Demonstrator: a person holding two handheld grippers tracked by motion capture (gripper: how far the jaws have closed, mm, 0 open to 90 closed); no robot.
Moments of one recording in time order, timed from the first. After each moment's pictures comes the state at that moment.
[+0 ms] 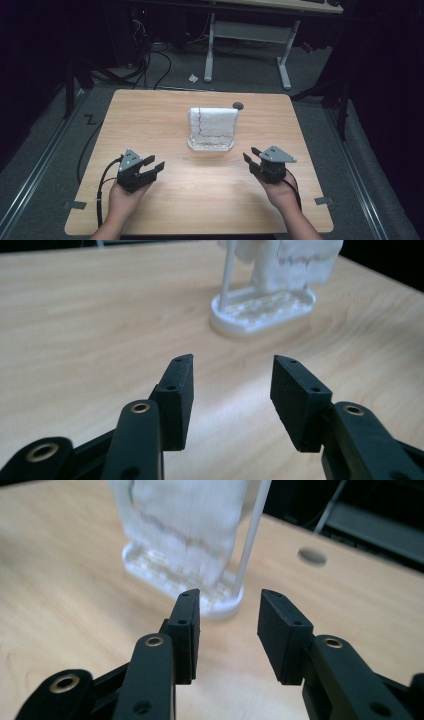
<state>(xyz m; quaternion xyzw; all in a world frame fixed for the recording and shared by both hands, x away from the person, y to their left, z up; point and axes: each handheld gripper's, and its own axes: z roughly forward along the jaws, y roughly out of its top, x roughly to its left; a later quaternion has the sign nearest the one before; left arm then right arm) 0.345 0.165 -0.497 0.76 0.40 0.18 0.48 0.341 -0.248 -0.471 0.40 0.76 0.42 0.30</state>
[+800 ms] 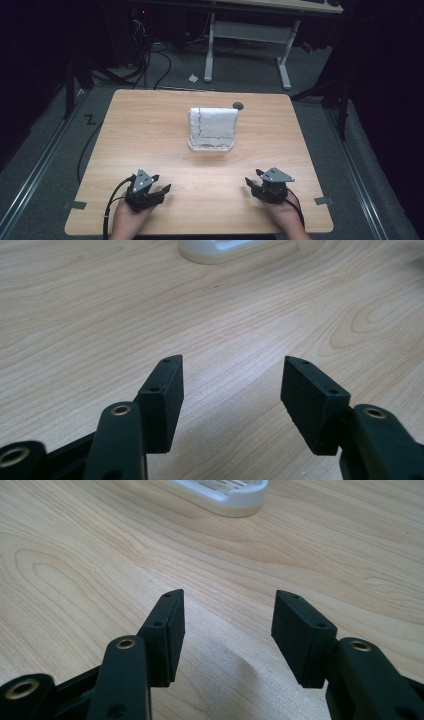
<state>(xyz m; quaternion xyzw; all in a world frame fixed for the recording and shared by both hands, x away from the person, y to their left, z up) 0.322 0.149 -0.528 0.79 0.39 0.18 0.44 0.318 -0.267 -0.527 0.42 0.78 0.38 0.27</state>
